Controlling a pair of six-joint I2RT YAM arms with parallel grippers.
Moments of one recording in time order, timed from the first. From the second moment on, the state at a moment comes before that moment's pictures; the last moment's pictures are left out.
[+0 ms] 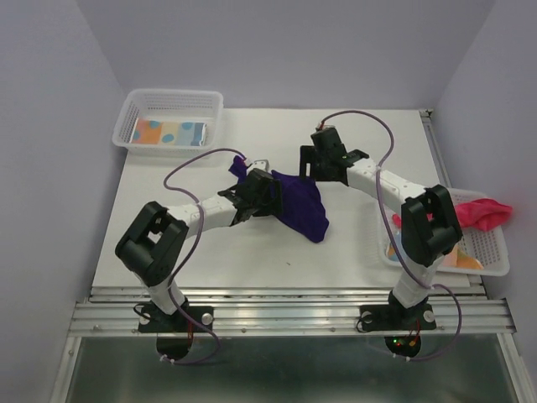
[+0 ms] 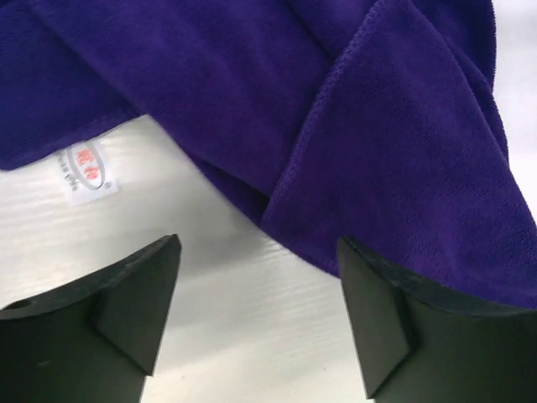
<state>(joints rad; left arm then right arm) -0.70 1.64 0.93 -0.09 -0.15 -0.63 0.50 1.79 1.37 -0.41 0.19 0.43</state>
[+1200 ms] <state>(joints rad) -0.69 1.35 0.66 -0.22 -0.01 -0.68 0.49 1.89 1.37 -0.37 0.06 0.35</state>
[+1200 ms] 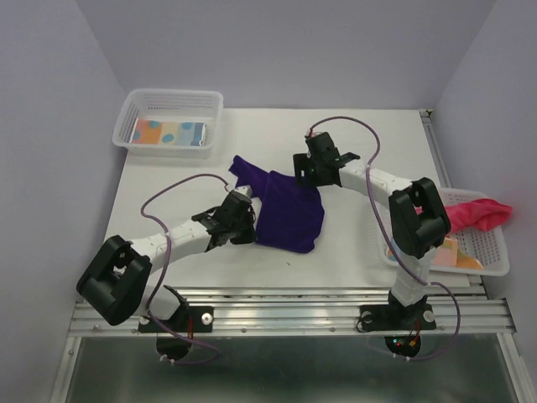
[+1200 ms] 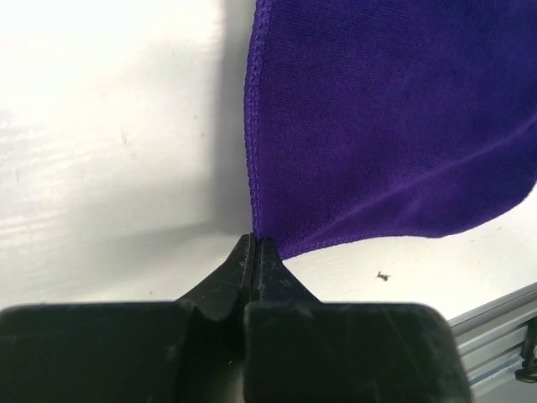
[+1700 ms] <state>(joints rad) -0.69 1.12 0.52 -0.34 0.00 -0.84 0.64 1.94 1.47 -0.33 0.02 0.24</state>
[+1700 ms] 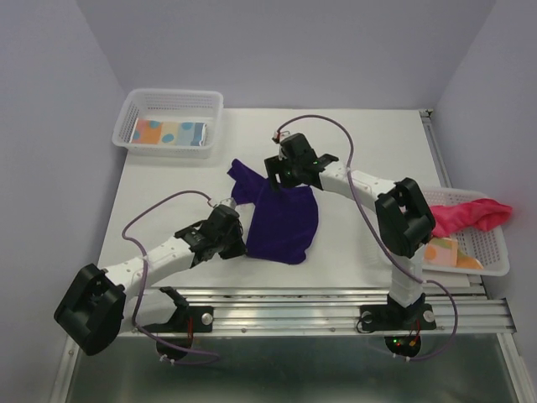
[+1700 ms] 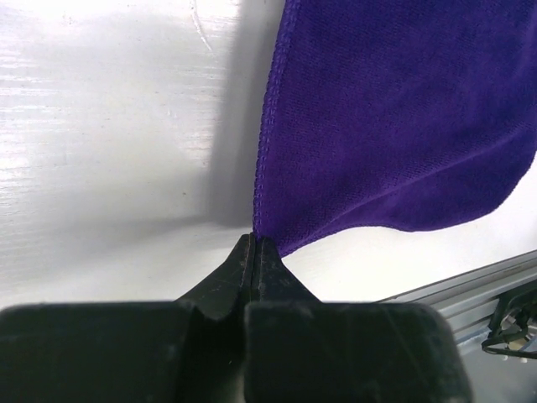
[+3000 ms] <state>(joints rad) -0.69 1.14 0.52 -0.35 -0.05 -0.87 0.65 2.24 1.72 -0.32 0.03 0.26</state>
